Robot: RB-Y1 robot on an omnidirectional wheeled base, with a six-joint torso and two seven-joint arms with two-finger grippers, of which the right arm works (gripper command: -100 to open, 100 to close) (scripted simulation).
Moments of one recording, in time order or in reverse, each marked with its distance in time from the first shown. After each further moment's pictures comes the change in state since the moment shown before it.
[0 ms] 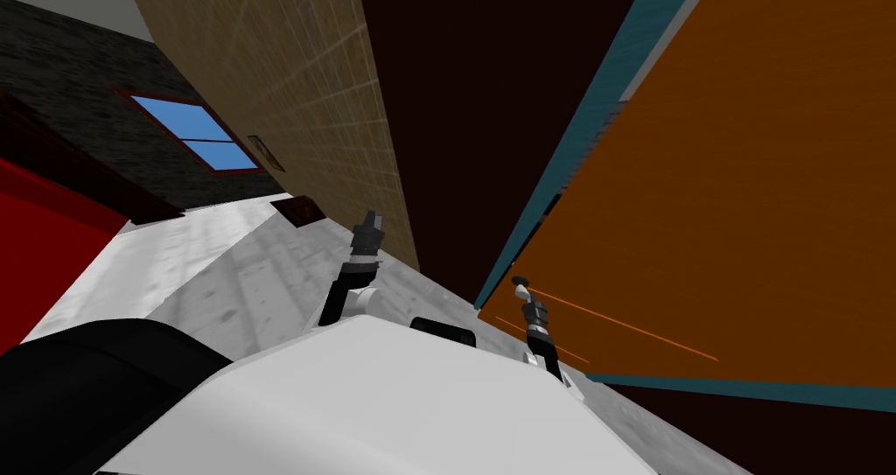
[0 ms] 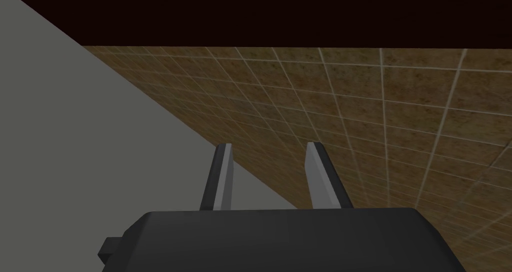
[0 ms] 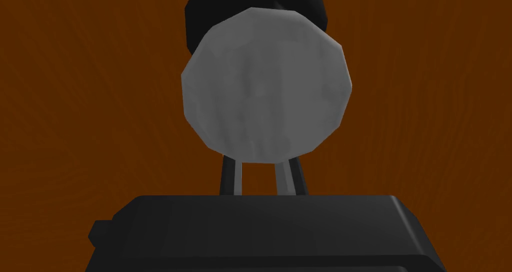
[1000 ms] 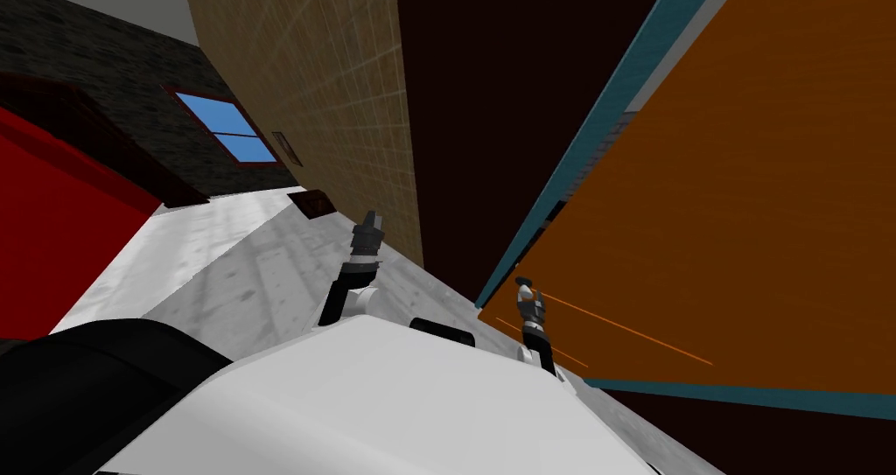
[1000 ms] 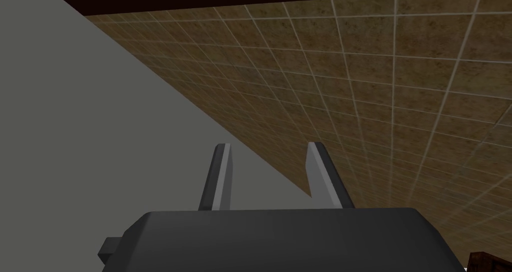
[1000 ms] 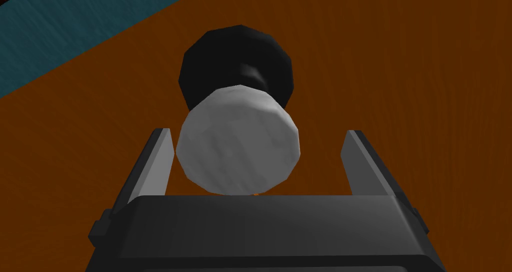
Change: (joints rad) arm -0.015 0.023 0.029 -0.007 -0.082 0.026 -0.217
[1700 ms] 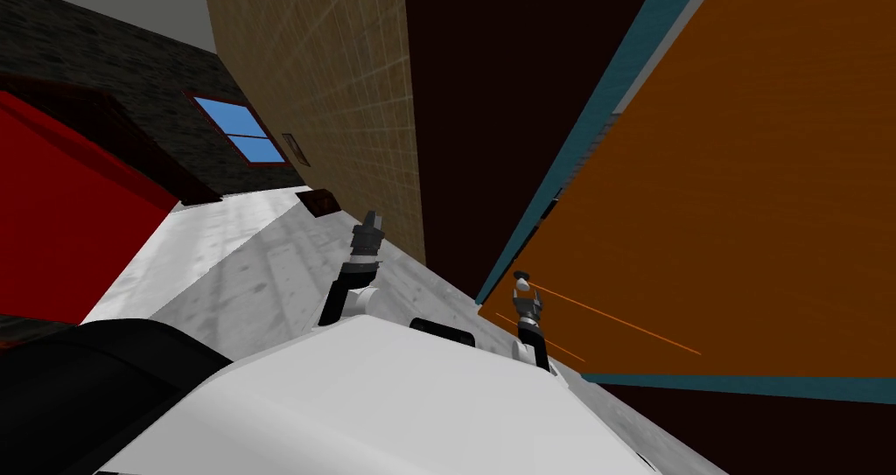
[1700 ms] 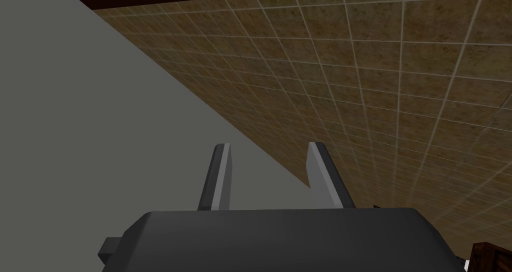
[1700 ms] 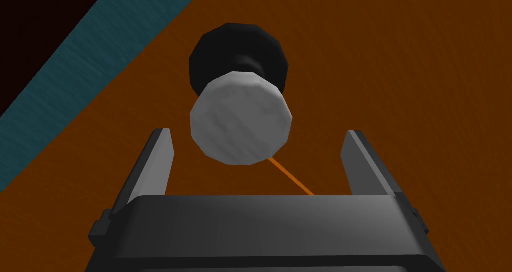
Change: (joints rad) arm -0.014 0.024 0.024 -0.019 -0.067 0.022 -0.180
